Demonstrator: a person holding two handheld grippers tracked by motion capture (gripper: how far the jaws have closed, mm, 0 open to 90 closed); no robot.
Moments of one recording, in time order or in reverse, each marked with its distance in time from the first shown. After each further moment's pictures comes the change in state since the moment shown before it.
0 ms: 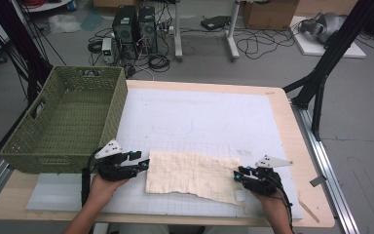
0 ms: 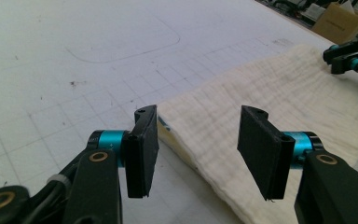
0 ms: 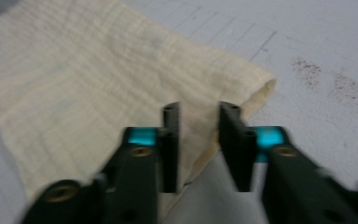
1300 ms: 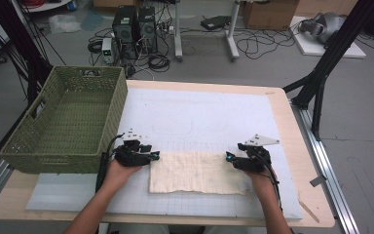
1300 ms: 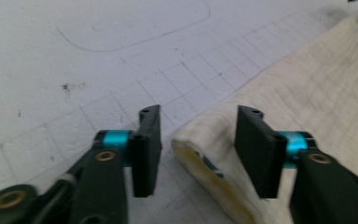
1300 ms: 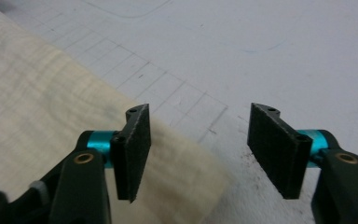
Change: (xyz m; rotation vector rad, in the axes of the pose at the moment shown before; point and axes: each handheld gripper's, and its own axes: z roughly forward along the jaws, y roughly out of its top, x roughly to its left) left arm 0.013 0.017 0.059 0.198 0.049 0.018; right arm -0.024 0.047 0.041 -0.022 -0.106 -0.064
